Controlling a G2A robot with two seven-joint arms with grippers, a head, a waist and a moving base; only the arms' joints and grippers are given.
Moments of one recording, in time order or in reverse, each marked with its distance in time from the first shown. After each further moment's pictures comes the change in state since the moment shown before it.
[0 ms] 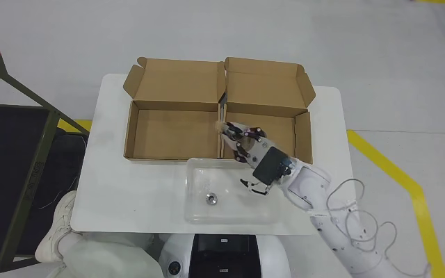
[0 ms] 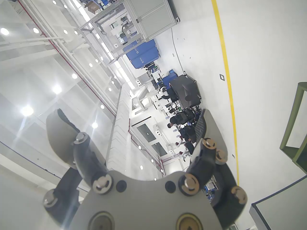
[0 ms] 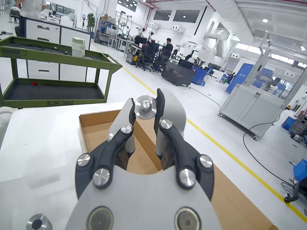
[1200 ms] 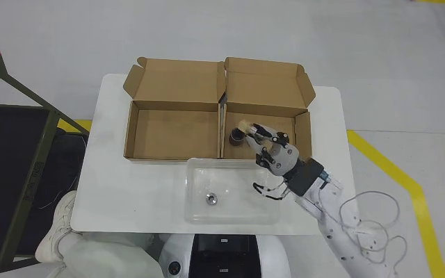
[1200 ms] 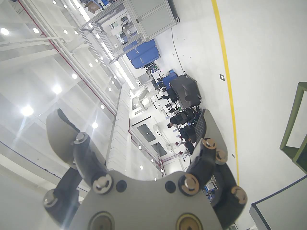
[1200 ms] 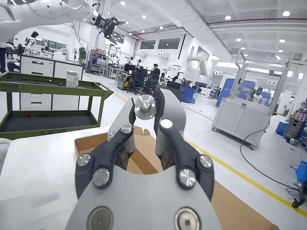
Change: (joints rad) left arm 0.000 0.000 0.000 0.000 0.000 0.000 0.000; right arm -0.097 0.009 0.097 -0.015 0.019 -0.027 -0.176
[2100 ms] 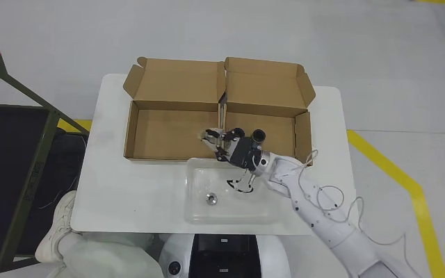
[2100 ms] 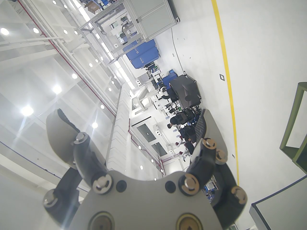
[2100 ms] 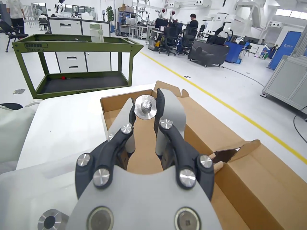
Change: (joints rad) left arm 0.000 0.000 0.000 0.000 0.000 0.000 0.000; right arm 0.321 -0.113 -0.308 0.414 0.101 -0.083 0.189
